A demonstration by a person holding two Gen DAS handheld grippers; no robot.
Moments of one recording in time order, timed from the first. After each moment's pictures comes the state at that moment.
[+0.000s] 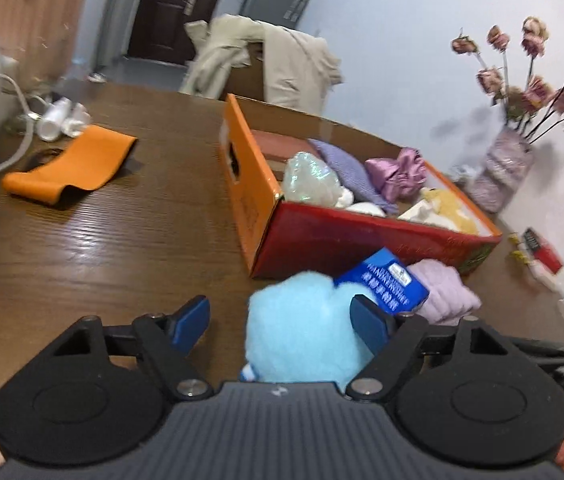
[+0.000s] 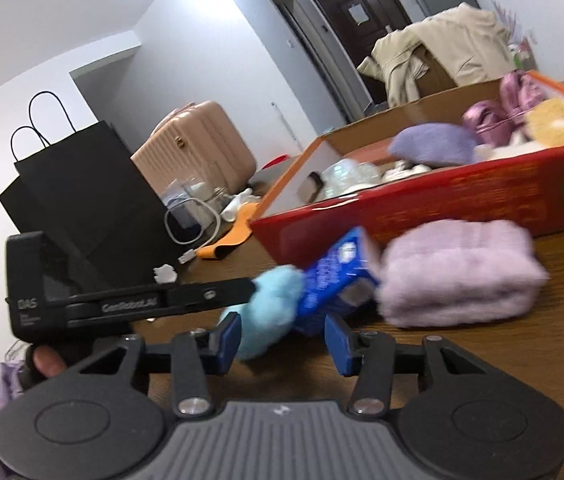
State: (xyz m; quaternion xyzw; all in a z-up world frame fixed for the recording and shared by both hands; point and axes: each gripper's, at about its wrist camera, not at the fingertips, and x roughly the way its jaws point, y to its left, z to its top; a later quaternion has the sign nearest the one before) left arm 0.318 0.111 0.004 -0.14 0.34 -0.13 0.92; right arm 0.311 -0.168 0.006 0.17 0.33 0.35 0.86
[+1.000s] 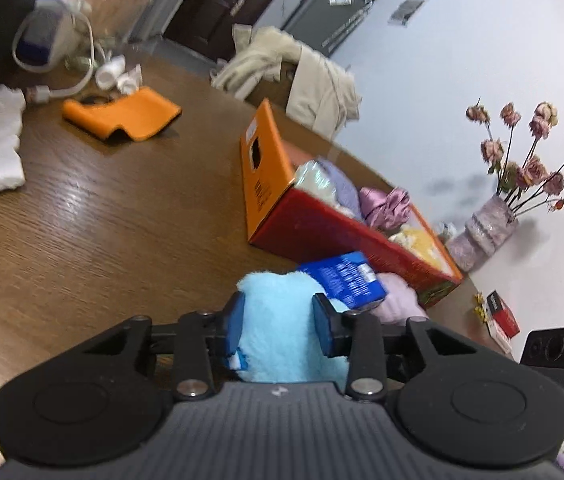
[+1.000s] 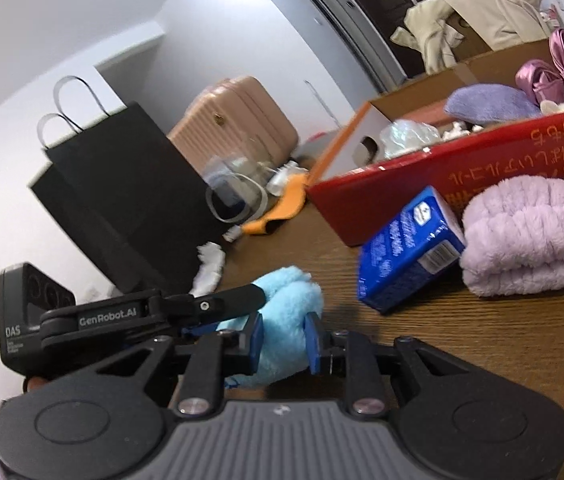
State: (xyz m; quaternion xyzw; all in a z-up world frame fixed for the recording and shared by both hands) left arm 0.249 0.128 0.011 -0.27 0.31 -0.10 0.91; right arm 0.305 -0.146 -0.001 0.20 0.35 0.41 0.82
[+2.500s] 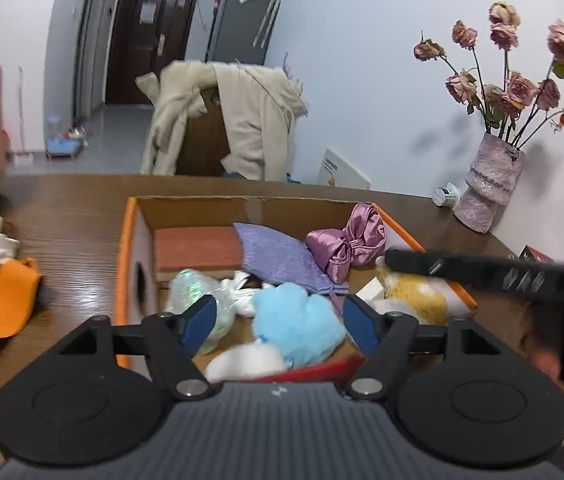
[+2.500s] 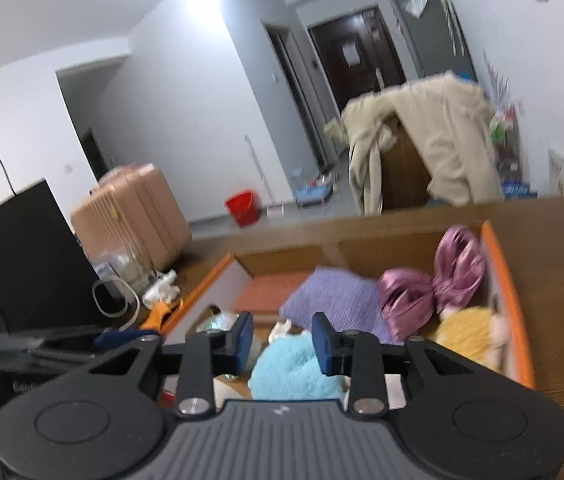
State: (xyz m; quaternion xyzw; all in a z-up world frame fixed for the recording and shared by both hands) left arm 0.379 0.012 0.074 -0.07 0.29 -0.12 0.95; right arm 0.431 -0.246 0.082 0.11 0.27 0.30 0.91
